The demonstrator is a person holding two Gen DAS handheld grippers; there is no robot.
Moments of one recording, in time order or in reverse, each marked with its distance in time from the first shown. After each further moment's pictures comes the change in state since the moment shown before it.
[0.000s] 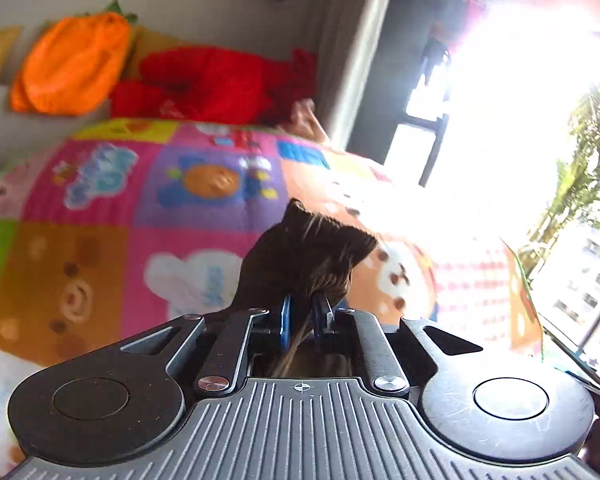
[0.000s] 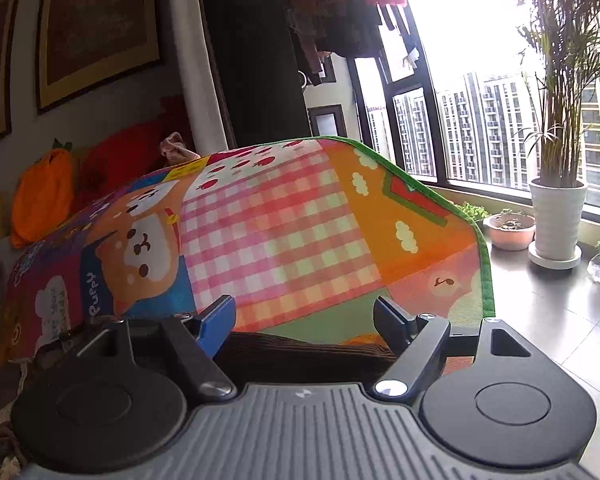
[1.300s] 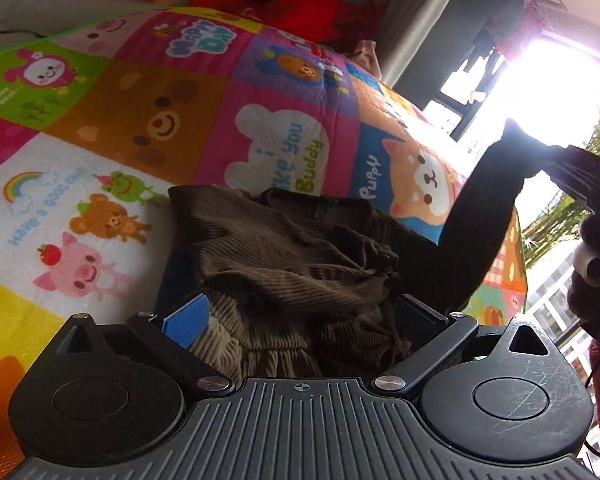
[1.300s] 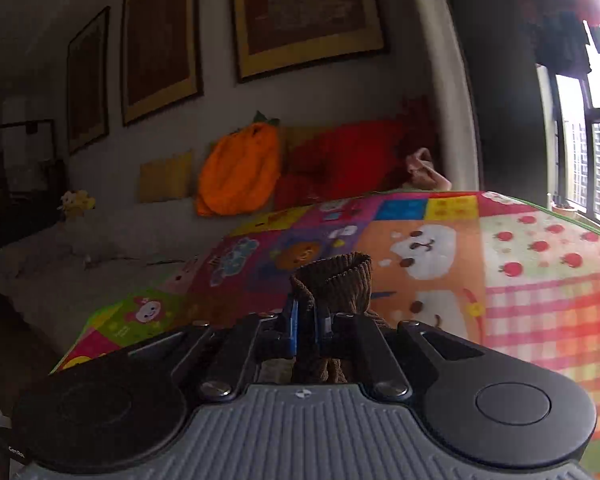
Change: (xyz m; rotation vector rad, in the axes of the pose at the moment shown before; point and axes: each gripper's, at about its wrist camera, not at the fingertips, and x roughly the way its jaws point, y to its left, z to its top) left arm -0.120 0.088 -0.104 -0.246 0.079 0.045; right arm 0.024 0.235 0.087 -0.292 0.071 0.606
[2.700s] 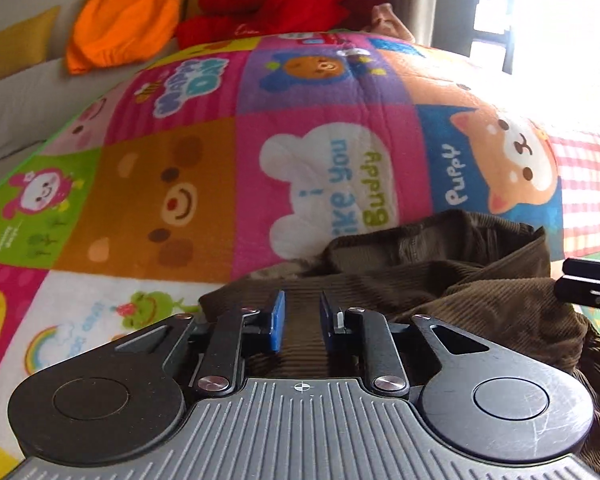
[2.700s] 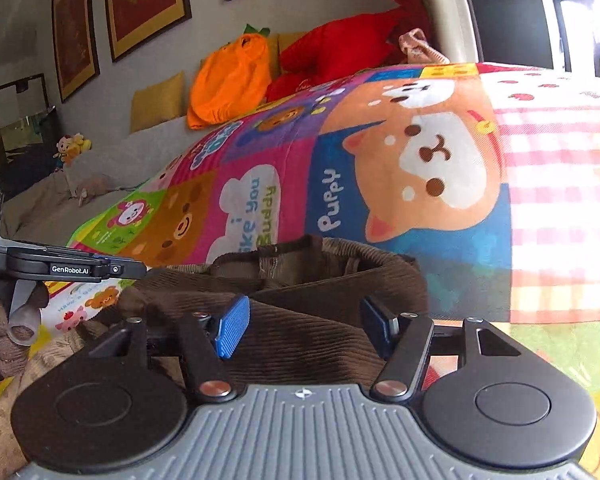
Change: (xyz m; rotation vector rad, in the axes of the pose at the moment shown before) left arm 0.095 -0.037 0.056 0.273 0.009 0.268; right arm 0.035 -0.053 -0.132 0.098 0.237 -0.019
